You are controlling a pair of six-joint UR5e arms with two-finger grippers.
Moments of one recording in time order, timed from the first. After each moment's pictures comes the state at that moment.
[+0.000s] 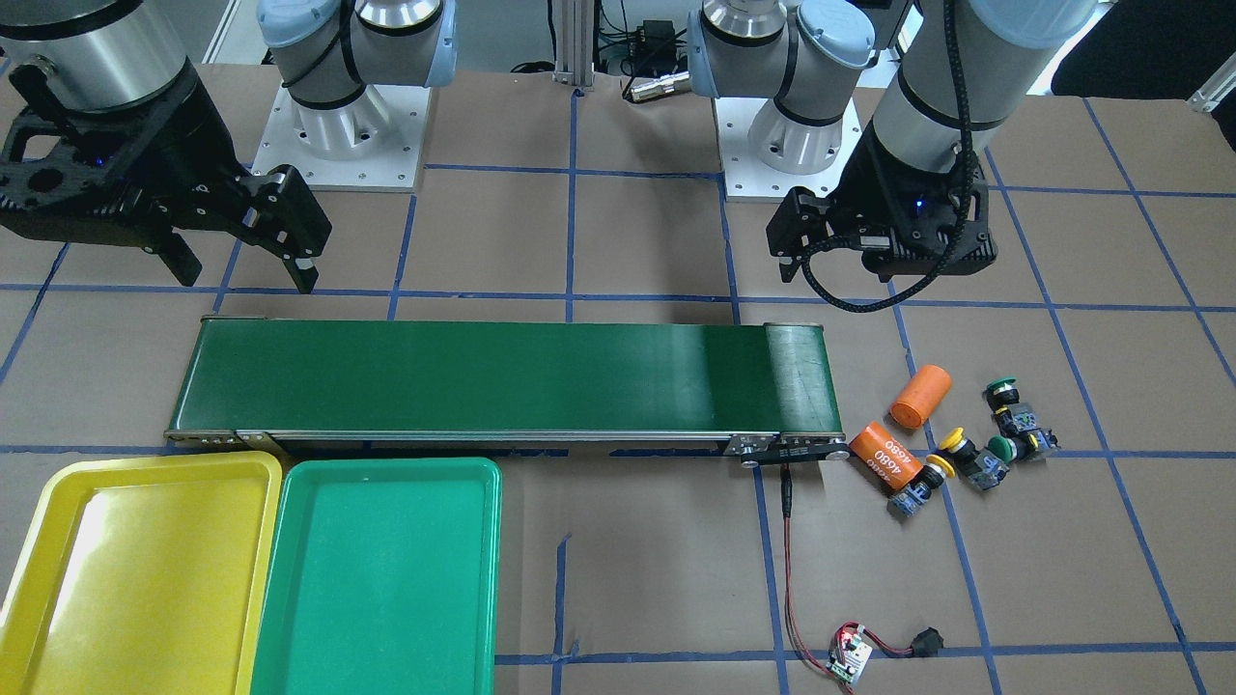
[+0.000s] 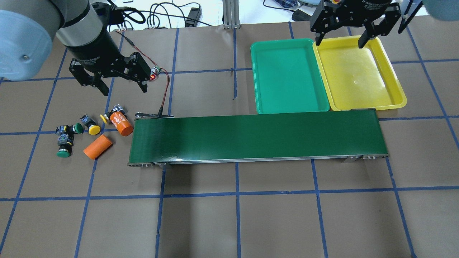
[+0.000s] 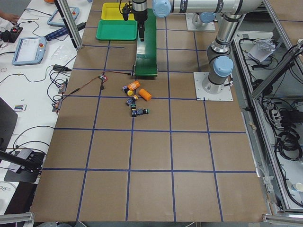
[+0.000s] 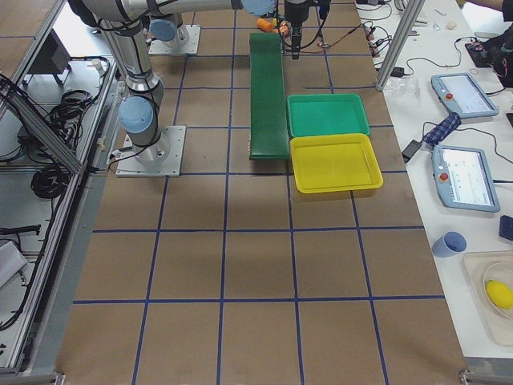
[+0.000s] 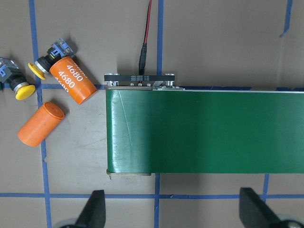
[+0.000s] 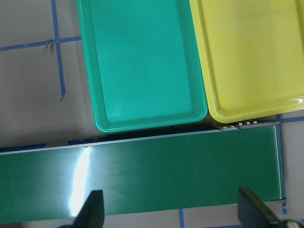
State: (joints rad) left arm -1.55 -1.62 -1.56 -1.59 1.55 -0.02; right arm 1.56 -1.48 1.39 -1.58 -1.52 0.10
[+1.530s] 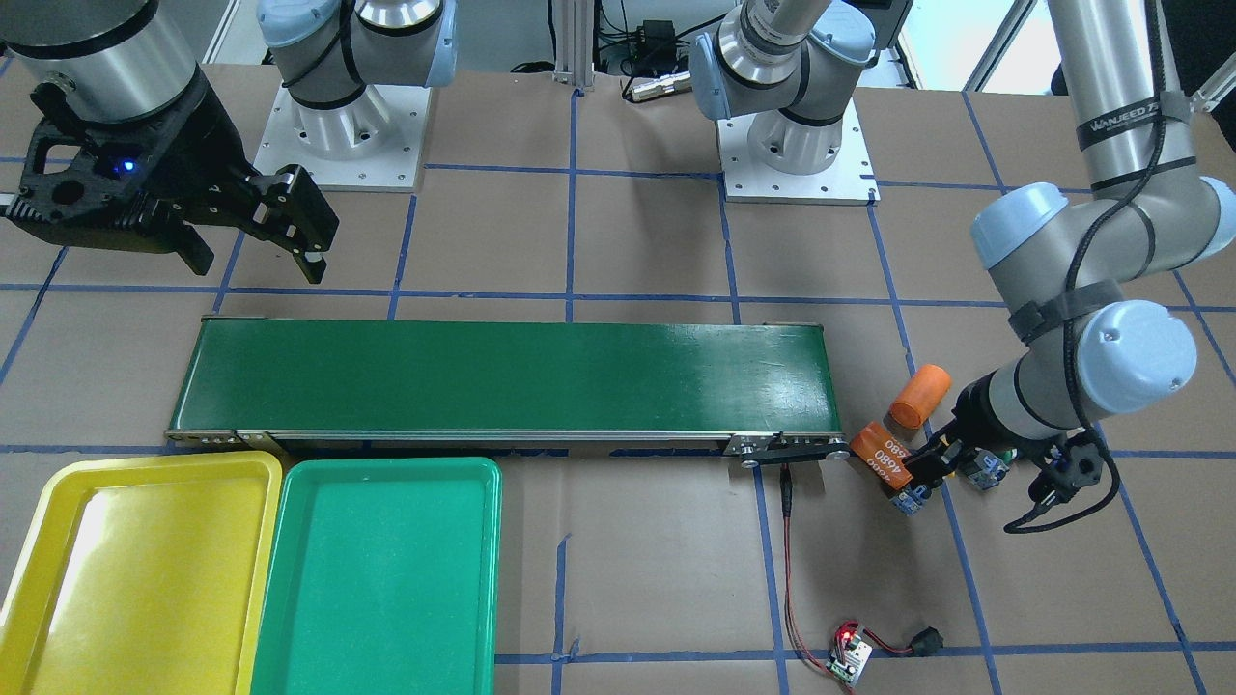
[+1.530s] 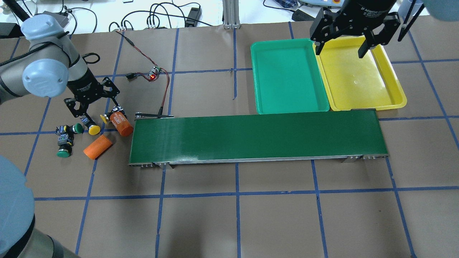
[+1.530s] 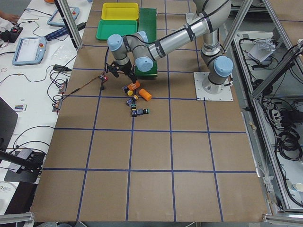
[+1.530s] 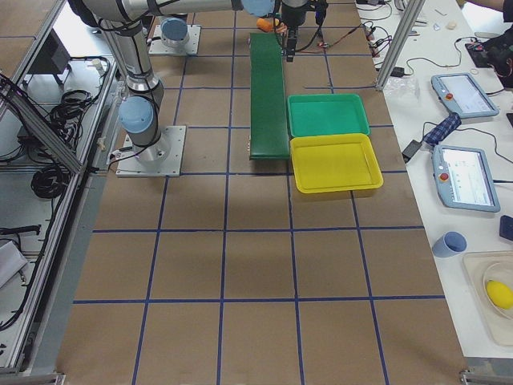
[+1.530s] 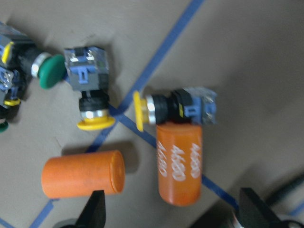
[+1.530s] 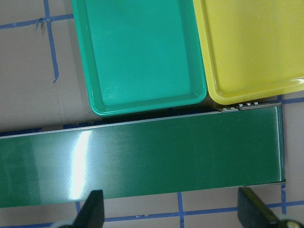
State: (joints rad) left arm -1.27 -1.99 -1.70 -1.18 1.64 -0.42; right arm 1.55 -1.48 1.40 -1.53 -1.52 0.09
